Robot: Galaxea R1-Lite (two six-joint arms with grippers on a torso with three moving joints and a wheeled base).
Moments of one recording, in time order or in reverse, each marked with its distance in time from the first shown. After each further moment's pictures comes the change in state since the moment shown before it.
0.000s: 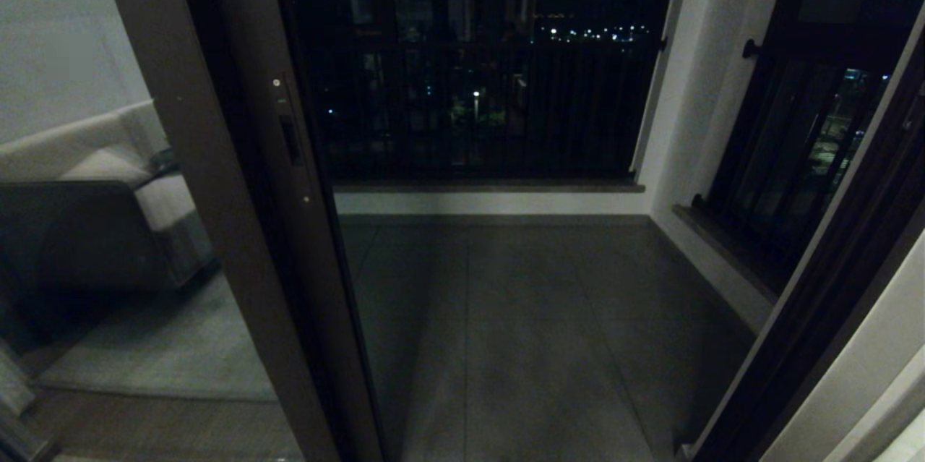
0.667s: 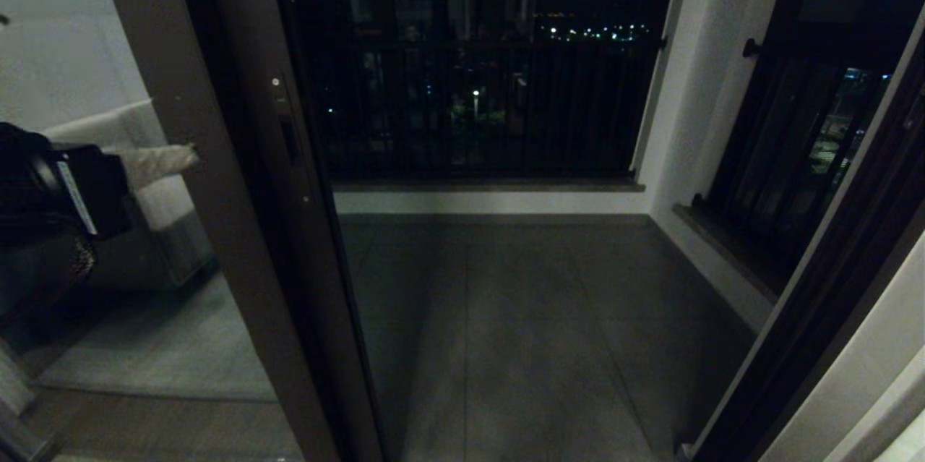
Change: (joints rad) left arm -0.188 0.570 -0.459 0.093 -0.149 -0.089; right arm 0.000 0.000 0.000 0.000 0.000 0.000
